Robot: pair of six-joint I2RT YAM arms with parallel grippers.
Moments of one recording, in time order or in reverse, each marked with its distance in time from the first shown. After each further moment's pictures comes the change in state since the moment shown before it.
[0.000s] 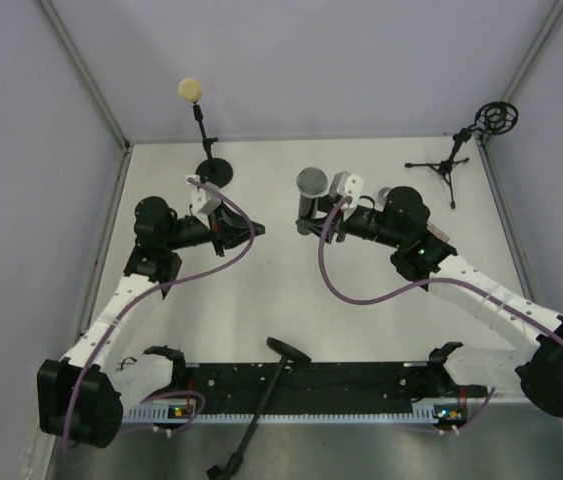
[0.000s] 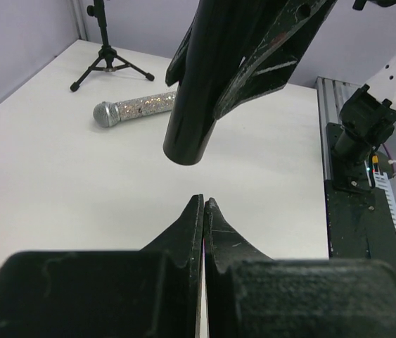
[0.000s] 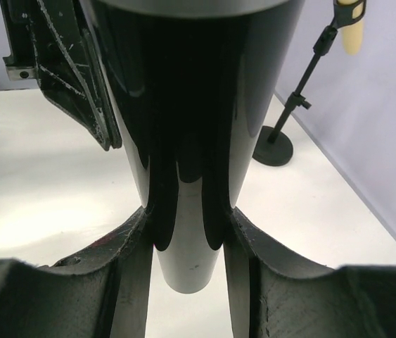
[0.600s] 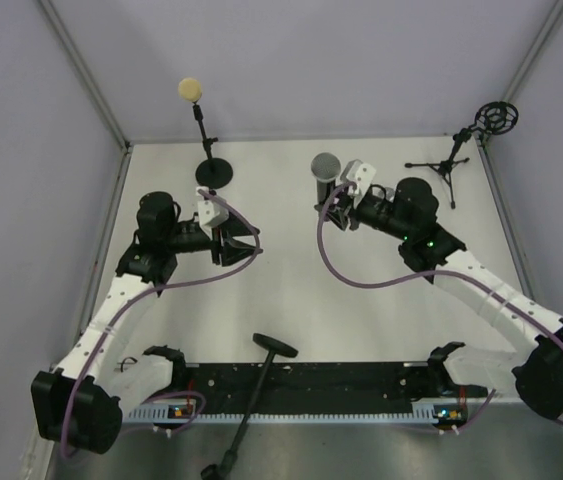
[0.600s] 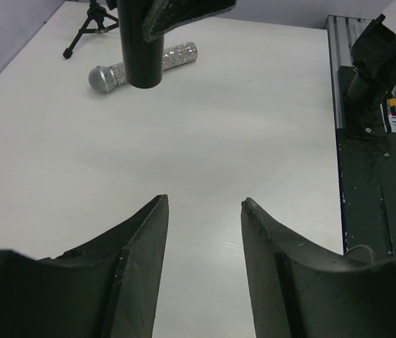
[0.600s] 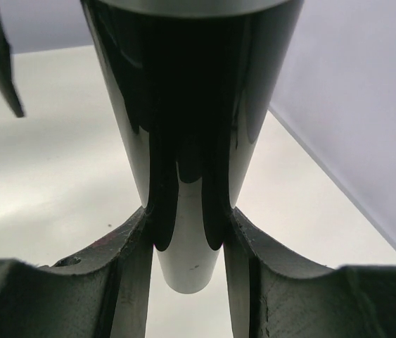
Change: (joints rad) left arm 0.000 -0.027 0.074 -0.422 0.009 0.372; right arm -0.090 -0.009 0.005 -0.056 0.080 -0.060
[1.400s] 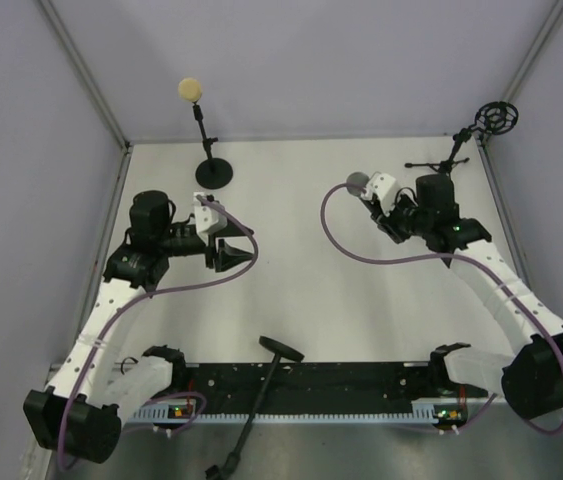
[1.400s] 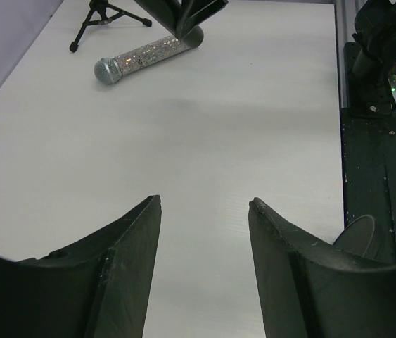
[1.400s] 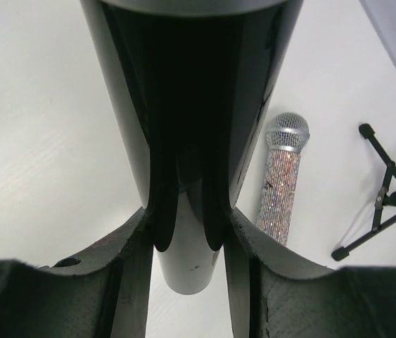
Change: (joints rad) left arm 0.001 -0.053 0.109 -0.313 -0.028 0.214; right arm -0.289 0.010 0.066 -0.649 0.190 -0.359
